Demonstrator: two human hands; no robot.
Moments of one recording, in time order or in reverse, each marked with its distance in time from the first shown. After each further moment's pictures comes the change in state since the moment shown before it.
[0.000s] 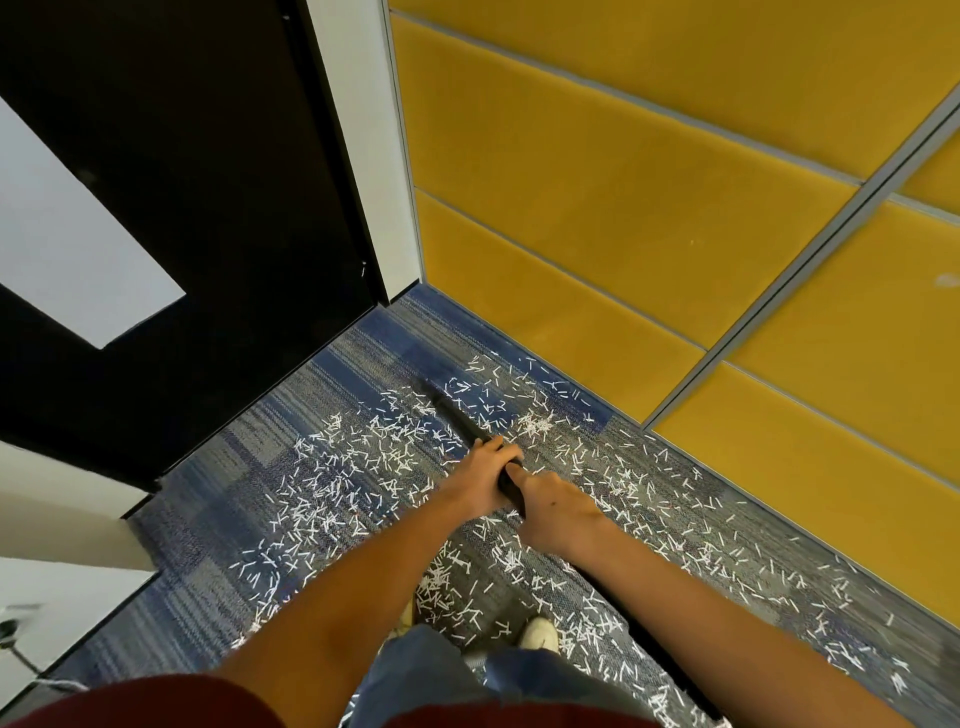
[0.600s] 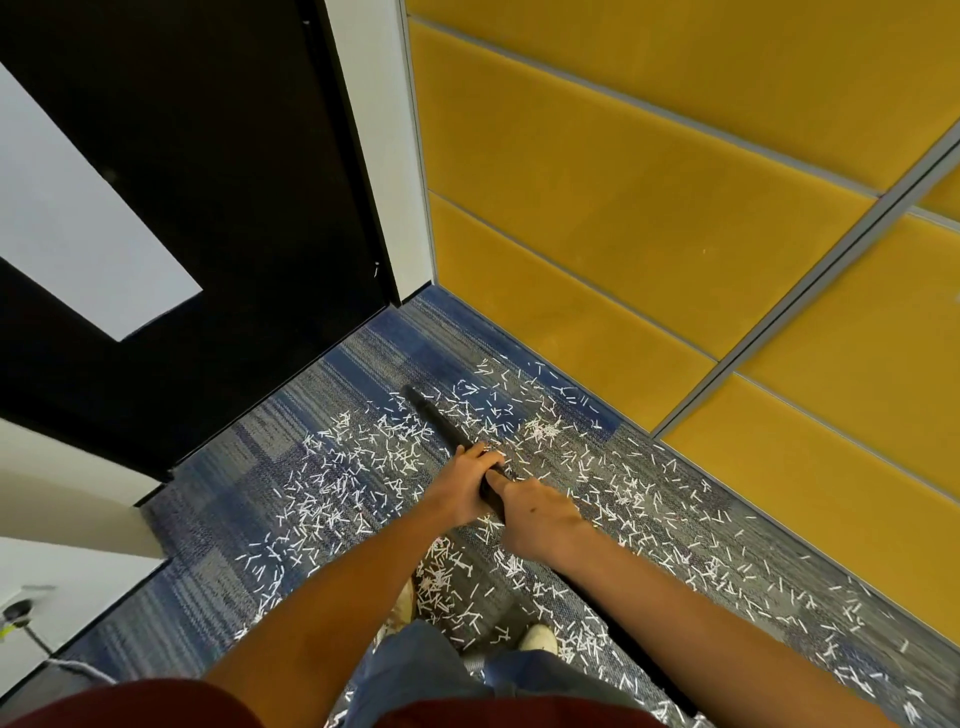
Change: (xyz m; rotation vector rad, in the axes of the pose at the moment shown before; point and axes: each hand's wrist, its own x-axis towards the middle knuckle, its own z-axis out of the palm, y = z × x) left_hand -0.008 -0.015 0.000 0.033 0.050 -0.059; right_hand 0.003 -0.010 -0.003 -0.057 -0.045 -0.074
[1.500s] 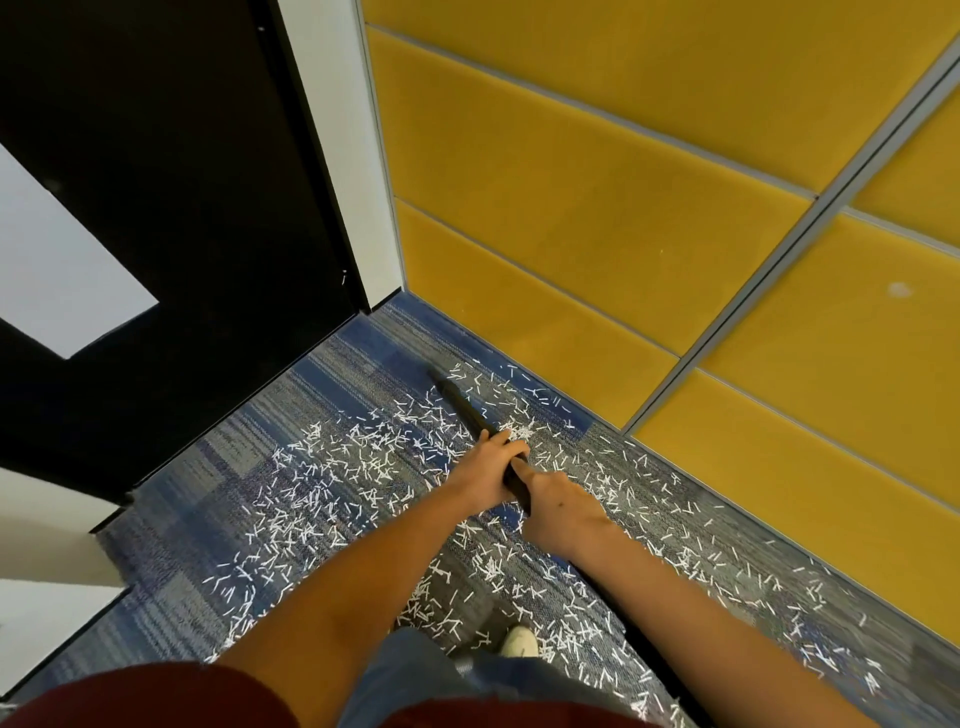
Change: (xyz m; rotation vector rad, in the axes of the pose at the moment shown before) left_hand 0.033 0.056 0.006 -0.002 -0.034 0.144; right_hand -0.014 0.050 -0.002 0.126 0.116 0.136
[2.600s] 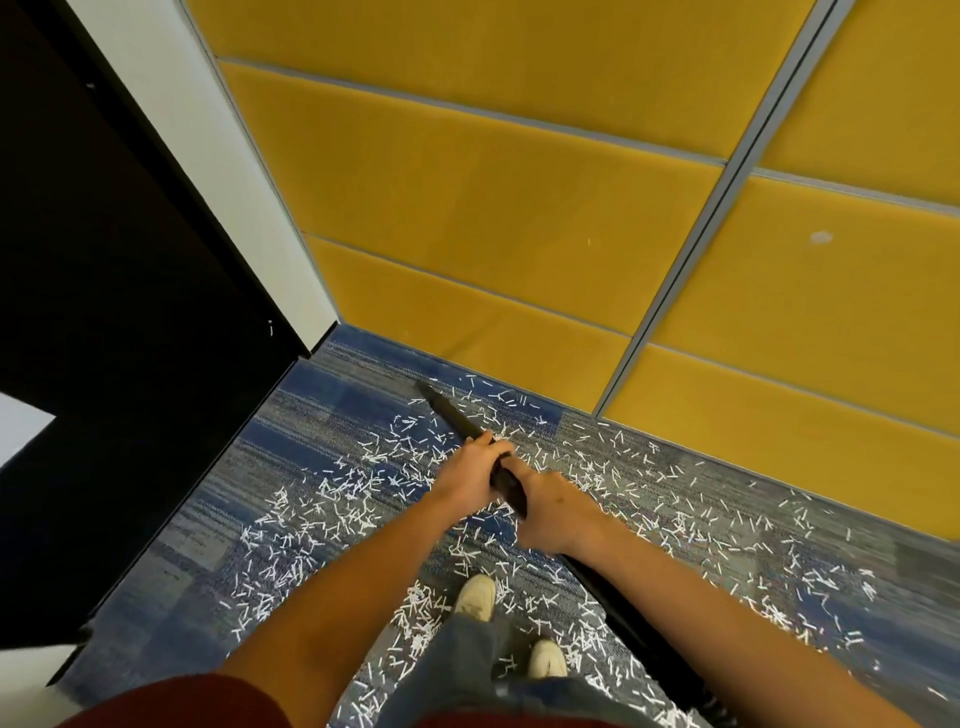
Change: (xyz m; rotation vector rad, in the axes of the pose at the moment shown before) left_hand 0.076 -0.001 -0.028 0.113 -0.081 0.093; right_hand 0.042 0.018 -0.042 0.295 0.000 0.093
